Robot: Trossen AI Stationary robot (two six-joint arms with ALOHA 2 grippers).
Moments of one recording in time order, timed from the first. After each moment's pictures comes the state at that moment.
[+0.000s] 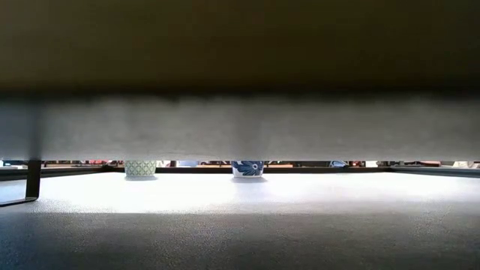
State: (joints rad) left arm -0.56 2.29 2.36 -1.44 0.00 -1.19; right arm 0.63 0.70 0.42 -0.47 0.63 0.86
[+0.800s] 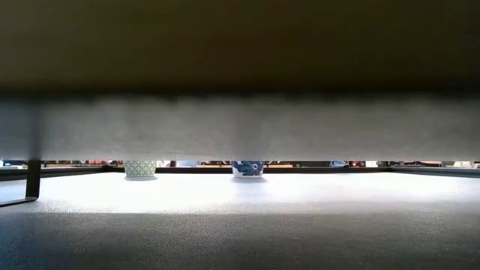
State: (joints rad) left arm -0.58 2.27 2.21 -1.21 0.01 -1.49; right arm 0.63 0.70 0.42 -0.47 0.63 0.86
